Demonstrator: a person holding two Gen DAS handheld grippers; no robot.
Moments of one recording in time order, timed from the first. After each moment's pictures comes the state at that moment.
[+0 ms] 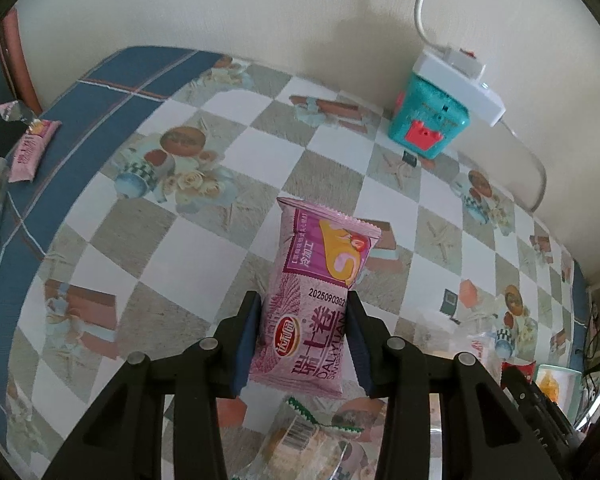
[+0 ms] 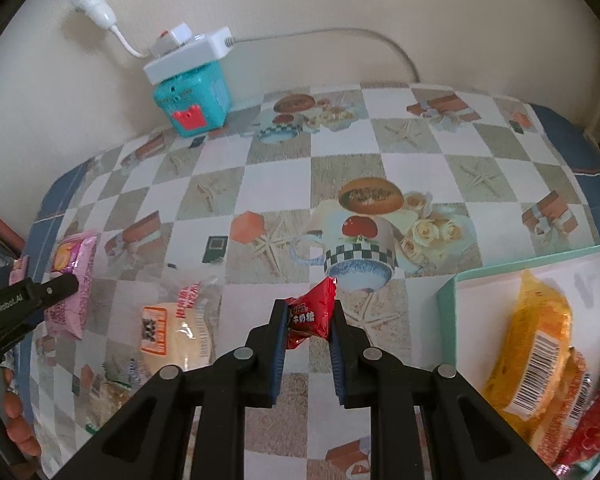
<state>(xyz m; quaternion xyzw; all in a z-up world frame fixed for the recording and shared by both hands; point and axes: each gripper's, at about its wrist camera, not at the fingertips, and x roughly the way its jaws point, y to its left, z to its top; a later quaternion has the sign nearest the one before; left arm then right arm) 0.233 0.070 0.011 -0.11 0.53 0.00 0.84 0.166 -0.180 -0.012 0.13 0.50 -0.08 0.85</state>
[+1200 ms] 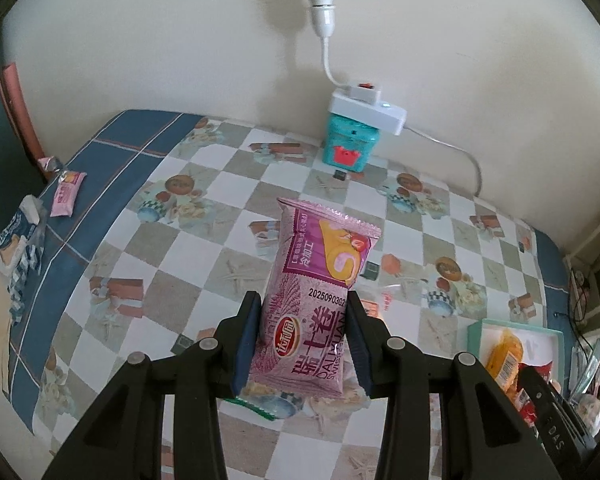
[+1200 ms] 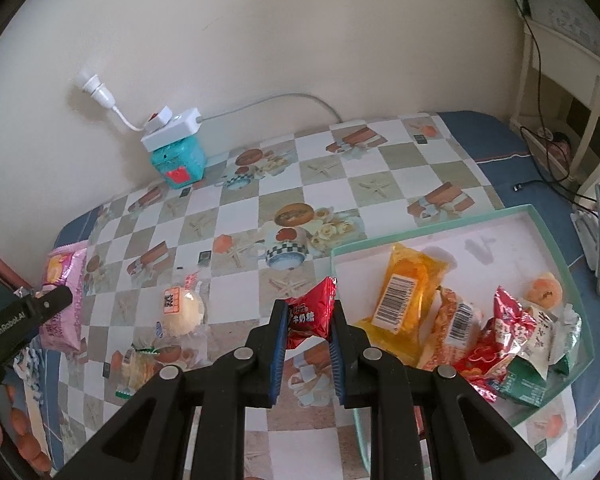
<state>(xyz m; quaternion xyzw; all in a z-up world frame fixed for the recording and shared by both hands) 0.152 0.013 0.100 -0.06 0.47 -0.02 0.88 0.065 -0.215 0.072 0.17 0.45 -0.14 0.87</state>
